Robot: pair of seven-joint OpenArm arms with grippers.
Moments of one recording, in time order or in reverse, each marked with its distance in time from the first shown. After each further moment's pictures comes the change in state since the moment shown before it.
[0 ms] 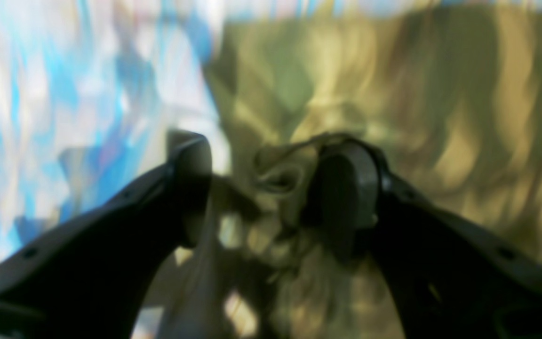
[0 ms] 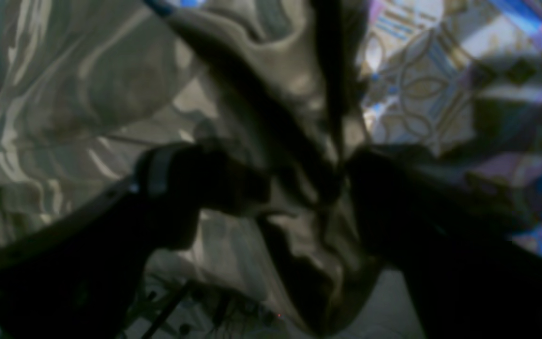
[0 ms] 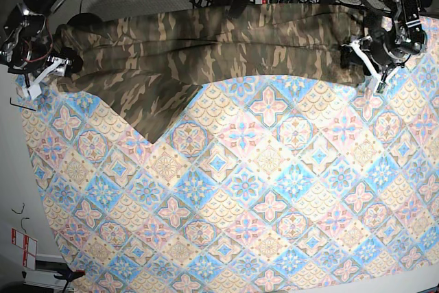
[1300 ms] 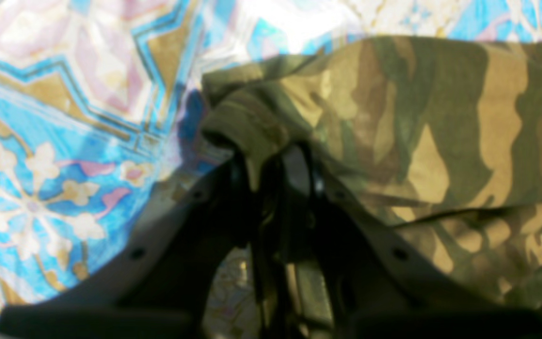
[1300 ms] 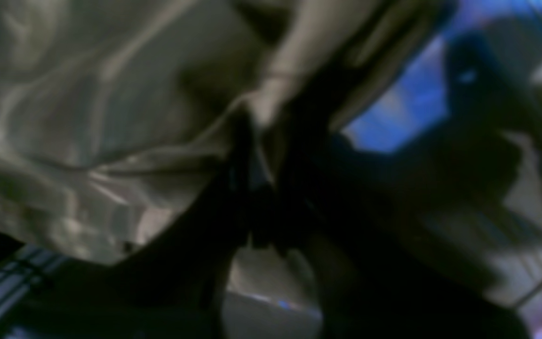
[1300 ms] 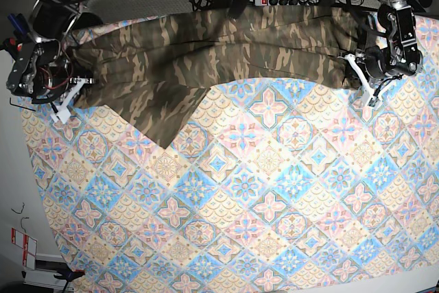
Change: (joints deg) left arm -9.0 1.4 2.7 -0.3 1.0 -0.6 16.5; right arm 9.7 -2.1 -11.5 -2.0 -1.3 -0.4 -2.4
